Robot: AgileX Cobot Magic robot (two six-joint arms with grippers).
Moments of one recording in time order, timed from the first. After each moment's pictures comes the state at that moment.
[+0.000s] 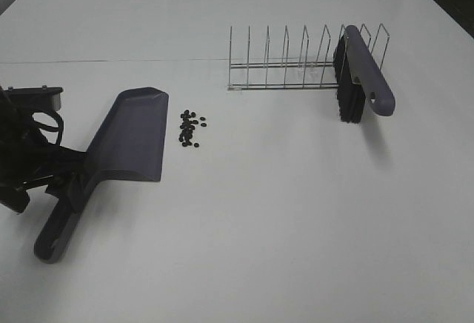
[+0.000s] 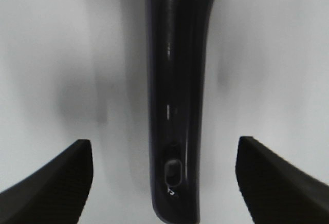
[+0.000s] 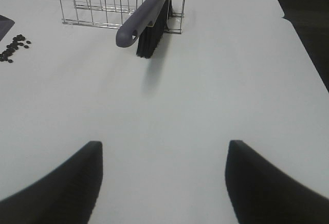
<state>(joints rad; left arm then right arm) -0.24 1.83 -0.96 -0.18 0.76 -0.04 -0.04 0.00 -0.50 0.08 1.07 -0.12</state>
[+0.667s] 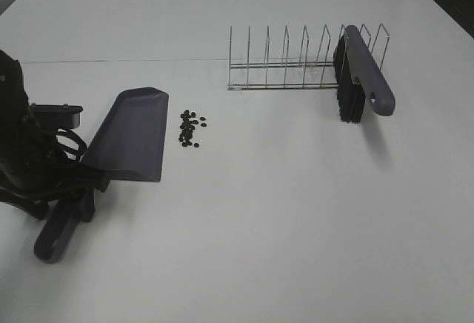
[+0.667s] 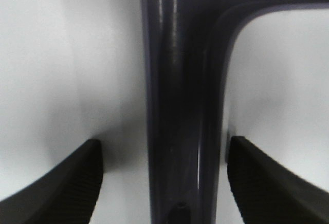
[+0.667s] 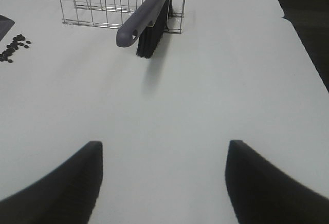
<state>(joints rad) -0.27 1.96 -0.97 -0.14 0.64 -0.06 -0.04 0.00 -0.50 0.08 1.07 -0.12</state>
